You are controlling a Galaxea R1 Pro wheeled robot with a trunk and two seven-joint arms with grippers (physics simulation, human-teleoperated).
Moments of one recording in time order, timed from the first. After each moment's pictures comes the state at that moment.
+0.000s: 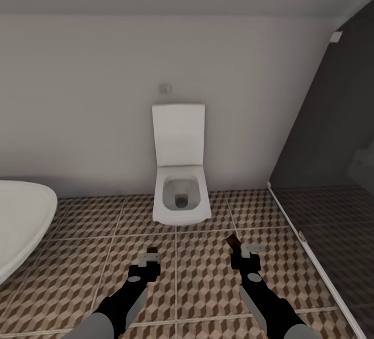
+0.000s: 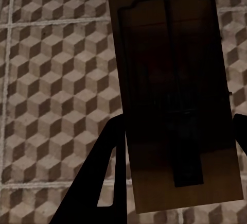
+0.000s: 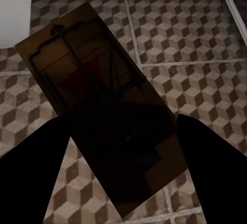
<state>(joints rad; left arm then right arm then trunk) -0.58 -0.11 -0.25 -0.40 0.18 0.07 0.26 -0.49 -0.01 0.34 -0.67 -0.25 0.03 -0.36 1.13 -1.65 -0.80</state>
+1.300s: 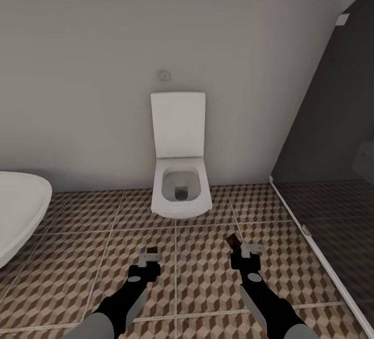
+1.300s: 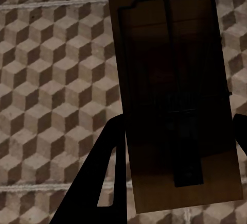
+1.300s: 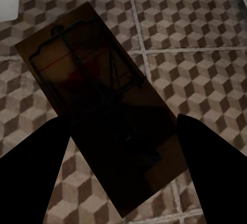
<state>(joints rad) -0.58 -0.11 -0.25 -0.40 0.18 0.07 0.26 -0.49 -0.01 0.34 -0.67 -0.24 0.02 -0.36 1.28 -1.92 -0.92</state>
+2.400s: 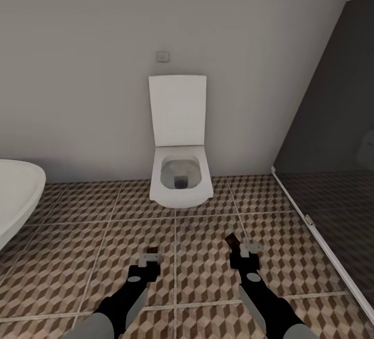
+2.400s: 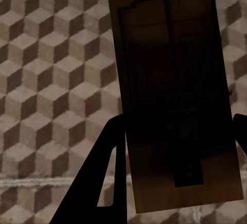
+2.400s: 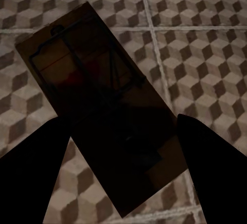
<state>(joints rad) -0.58 -0.11 -0.25 -0.40 0.18 0.07 0.26 -0.49 -0.01 0.34 -0.68 -0.24 0.02 -0.36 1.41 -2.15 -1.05</state>
